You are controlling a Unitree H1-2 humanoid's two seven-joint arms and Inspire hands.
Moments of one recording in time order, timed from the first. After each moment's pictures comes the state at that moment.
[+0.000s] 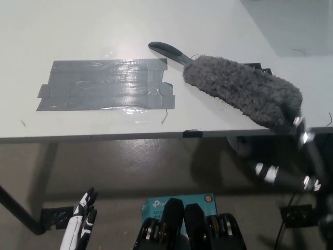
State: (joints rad) left_arm 0.08 0.13 -0.03 0.25 0.23 -0.40 0.06; right_arm -0.18 -0.21 0.03 -0.29 -0.17 0.02 0.06
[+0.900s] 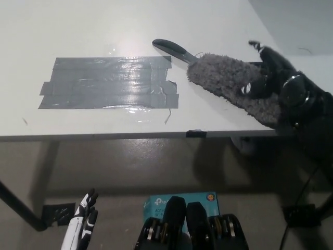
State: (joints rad) left_arm 0.08 0.12 -0.02 0.26 0.24 -0.40 0.06; right_arm -0.98 -0.29 0.34 0.83 -0.43 0.30 0.14
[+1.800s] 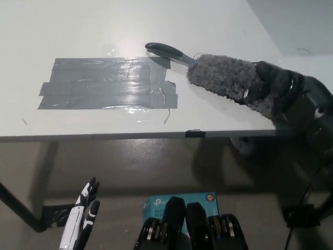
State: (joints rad) left_arm 0.04 0.13 -0.03 0.24 0.24 -0.40 0.06; right_arm -1.17 -0.23 0.47 1.30 -0.47 0.19 0.17
